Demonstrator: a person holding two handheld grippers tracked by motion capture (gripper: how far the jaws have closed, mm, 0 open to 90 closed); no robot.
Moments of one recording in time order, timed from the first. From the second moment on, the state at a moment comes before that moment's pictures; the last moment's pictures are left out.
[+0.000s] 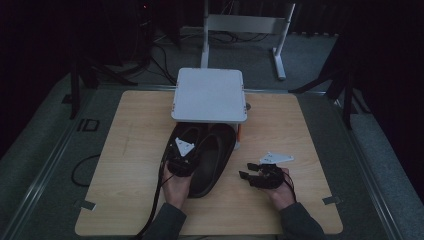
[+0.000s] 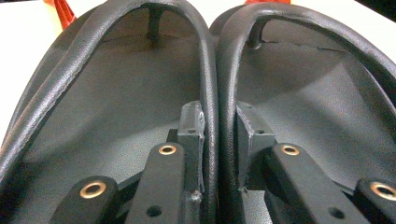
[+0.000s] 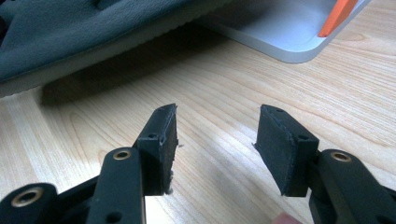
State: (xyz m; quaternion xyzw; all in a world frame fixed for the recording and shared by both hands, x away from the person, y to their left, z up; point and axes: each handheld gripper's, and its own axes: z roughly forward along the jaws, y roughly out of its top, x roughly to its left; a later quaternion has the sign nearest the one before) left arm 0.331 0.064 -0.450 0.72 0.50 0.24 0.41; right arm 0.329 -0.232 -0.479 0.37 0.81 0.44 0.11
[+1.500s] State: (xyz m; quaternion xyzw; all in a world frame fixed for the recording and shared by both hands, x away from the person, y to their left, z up) left arm 0.372 0.031 -0.446 0.69 0.54 0.27 0.40; right arm 0.330 -0.235 -0.480 0.37 0.81 0.44 0.10
